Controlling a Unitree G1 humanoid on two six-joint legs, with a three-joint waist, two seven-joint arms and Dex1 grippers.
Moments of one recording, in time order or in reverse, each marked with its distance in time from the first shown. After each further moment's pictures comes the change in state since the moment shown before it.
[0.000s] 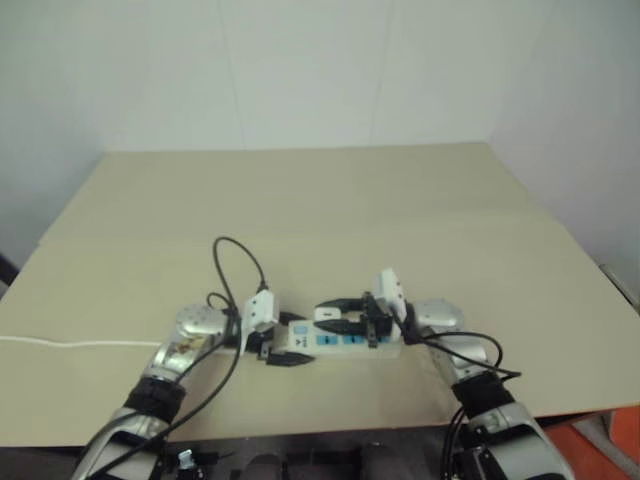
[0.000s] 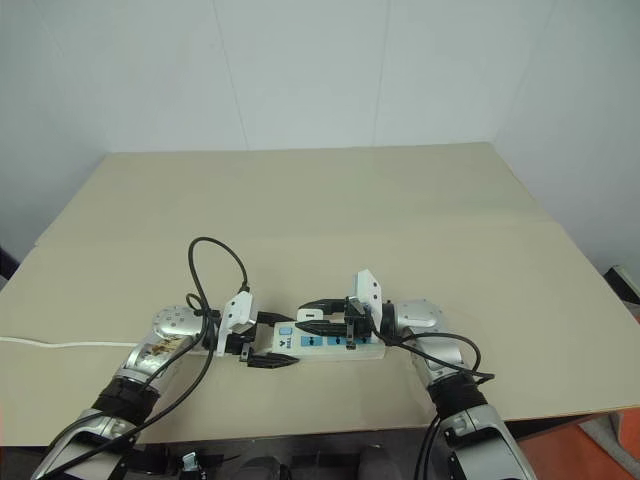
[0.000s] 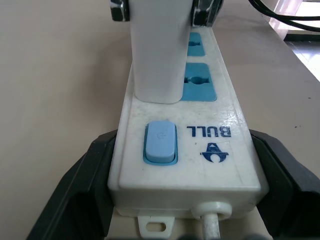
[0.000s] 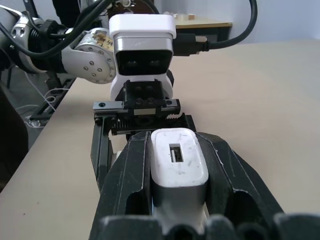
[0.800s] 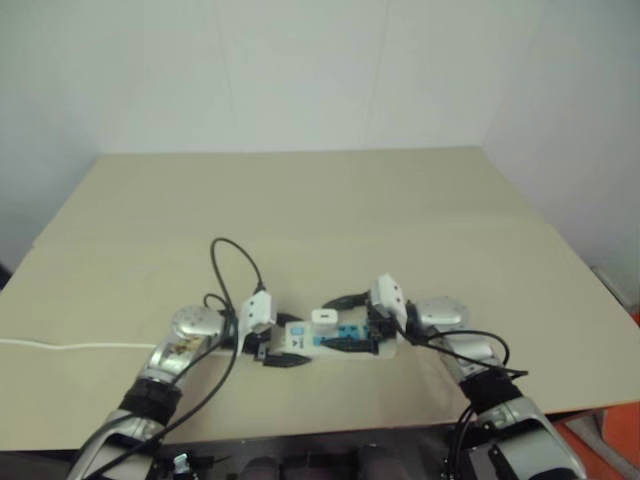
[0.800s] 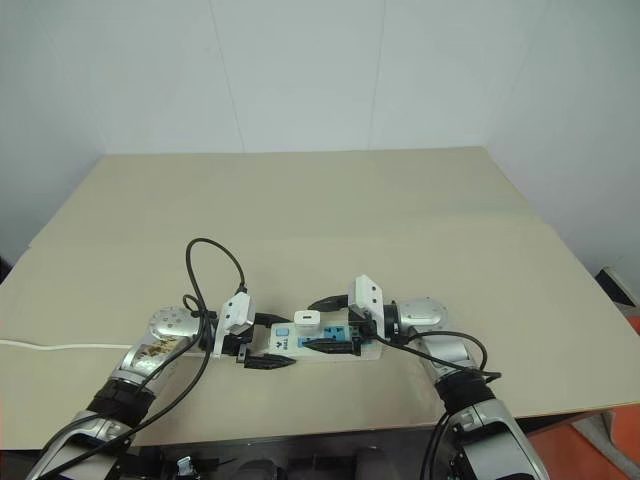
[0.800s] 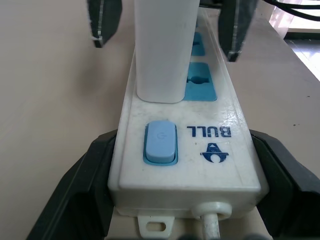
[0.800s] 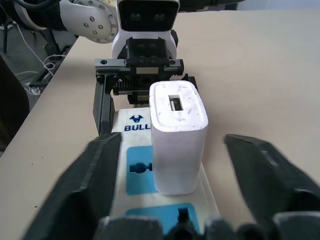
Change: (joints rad) left arm 0.010 0.019 -0.002 -0.016 -0.002 0.019 0.012; right arm -0.017 -0.056 0.050 0.019 -0.056 0.003 0.015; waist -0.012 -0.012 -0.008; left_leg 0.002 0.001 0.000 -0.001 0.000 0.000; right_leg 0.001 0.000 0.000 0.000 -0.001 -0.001
